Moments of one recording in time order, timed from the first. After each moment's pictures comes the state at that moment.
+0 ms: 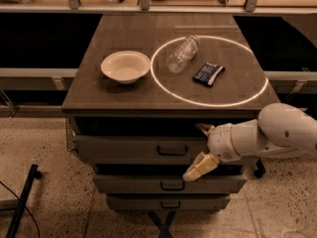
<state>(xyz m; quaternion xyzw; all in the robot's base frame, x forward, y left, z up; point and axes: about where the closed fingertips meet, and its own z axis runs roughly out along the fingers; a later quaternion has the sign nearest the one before) 0.492 -0.106 0.686 -0.55 0.73 0.23 0.35</state>
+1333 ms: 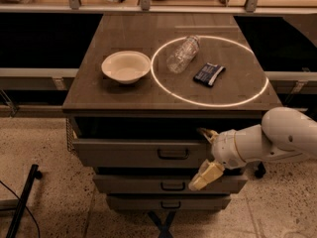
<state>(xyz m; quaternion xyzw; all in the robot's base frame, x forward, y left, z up) 0.470 -0.121 0.671 -0.56 0.73 0.23 0.32</state>
